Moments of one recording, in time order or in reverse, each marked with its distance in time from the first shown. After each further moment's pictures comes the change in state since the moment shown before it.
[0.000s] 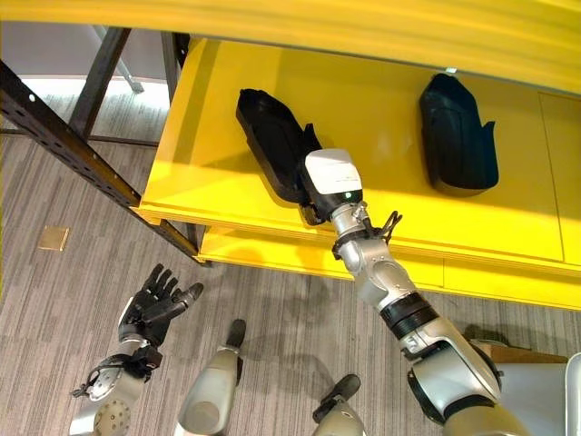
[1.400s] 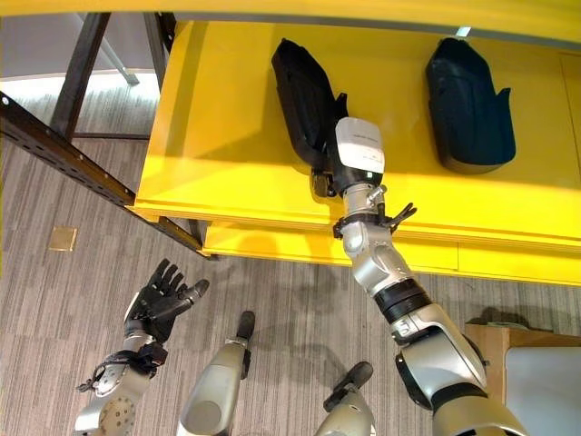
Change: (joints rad) left arm -0.014 0.001 -0.029 -0.008 -0.001 -0.019 0.025; right arm -0.078 0.053 -0.086 0.067 0.137 0.066 -0.125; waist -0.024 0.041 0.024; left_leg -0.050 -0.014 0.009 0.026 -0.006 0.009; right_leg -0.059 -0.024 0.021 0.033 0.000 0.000
